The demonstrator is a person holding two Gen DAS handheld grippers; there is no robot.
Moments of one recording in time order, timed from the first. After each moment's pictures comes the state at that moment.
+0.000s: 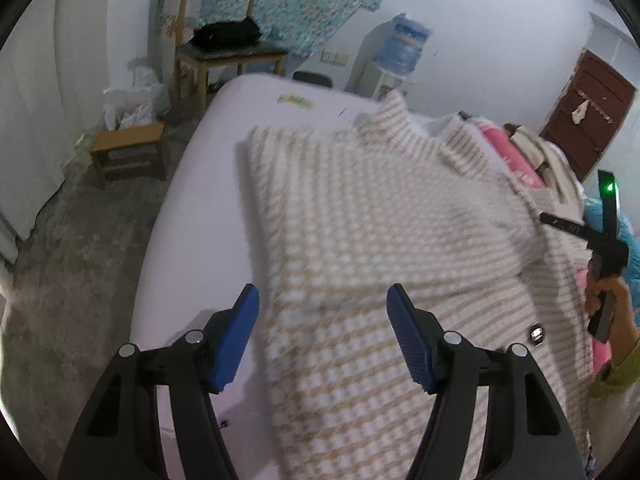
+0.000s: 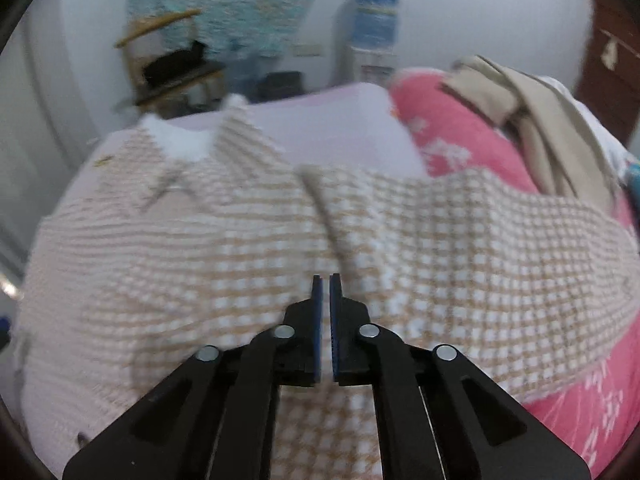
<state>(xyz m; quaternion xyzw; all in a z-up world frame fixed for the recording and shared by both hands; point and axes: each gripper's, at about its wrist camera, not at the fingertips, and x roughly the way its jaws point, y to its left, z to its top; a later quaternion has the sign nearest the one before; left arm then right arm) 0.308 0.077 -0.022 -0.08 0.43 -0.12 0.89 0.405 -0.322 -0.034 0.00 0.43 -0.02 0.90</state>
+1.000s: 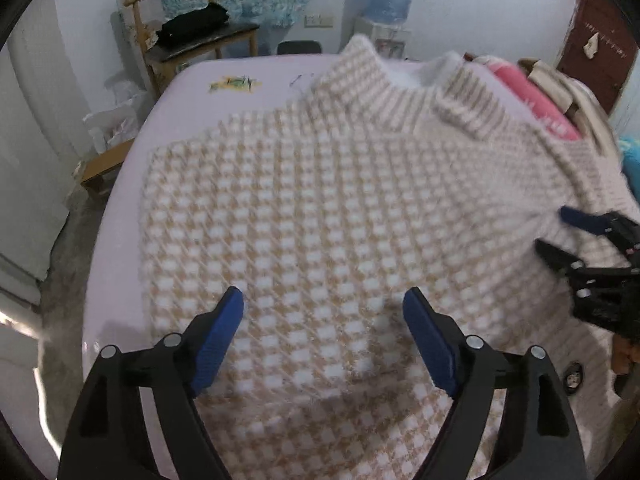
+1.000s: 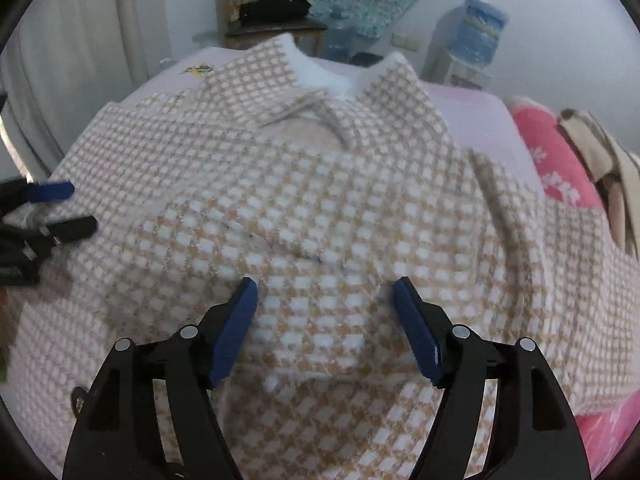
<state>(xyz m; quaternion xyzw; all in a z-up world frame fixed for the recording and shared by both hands) 0.385 -0.021 -0.058 0.03 0.49 -0.08 0.87 0.391 -0.216 -0.067 -0.10 0.47 0.08 0.87</state>
